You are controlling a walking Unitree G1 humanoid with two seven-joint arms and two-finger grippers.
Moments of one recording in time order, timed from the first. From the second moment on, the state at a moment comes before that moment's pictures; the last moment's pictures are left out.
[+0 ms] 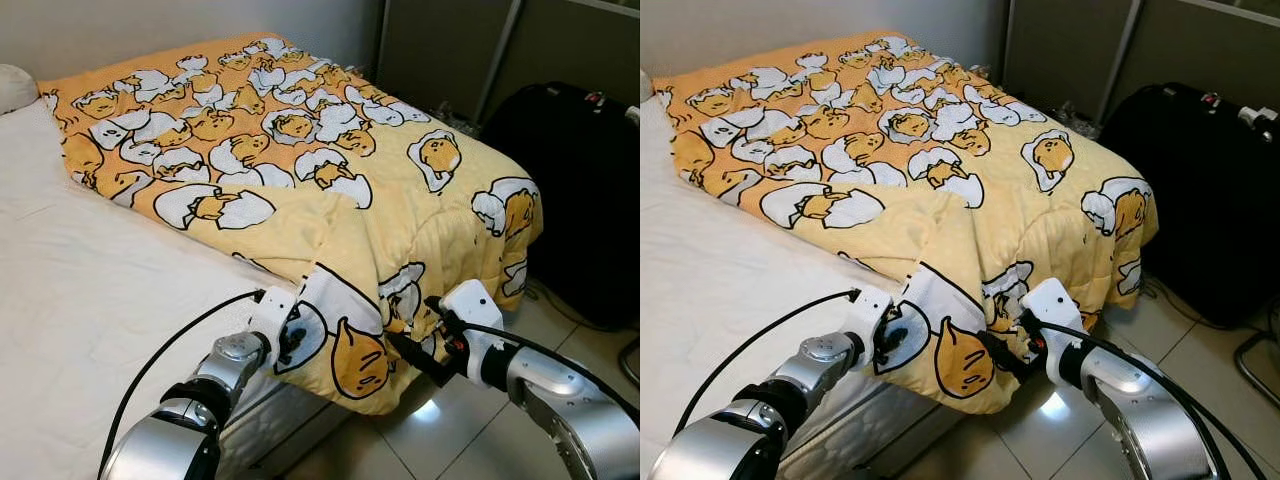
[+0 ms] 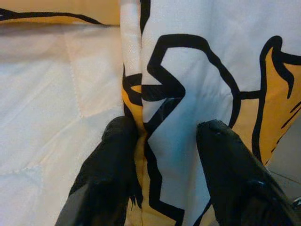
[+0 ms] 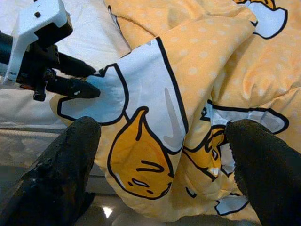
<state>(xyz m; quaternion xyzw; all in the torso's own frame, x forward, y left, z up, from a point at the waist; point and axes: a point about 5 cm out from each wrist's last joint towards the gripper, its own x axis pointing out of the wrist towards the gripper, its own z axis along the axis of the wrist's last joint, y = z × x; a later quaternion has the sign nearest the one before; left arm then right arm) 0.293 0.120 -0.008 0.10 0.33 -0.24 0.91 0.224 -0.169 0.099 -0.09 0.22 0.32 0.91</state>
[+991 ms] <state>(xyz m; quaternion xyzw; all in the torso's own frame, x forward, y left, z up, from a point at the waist) 0.288 0.124 -0.011 0.07 0.34 -0.29 0.89 0.222 -0.166 0.096 -0.08 0.22 0.32 0.92</state>
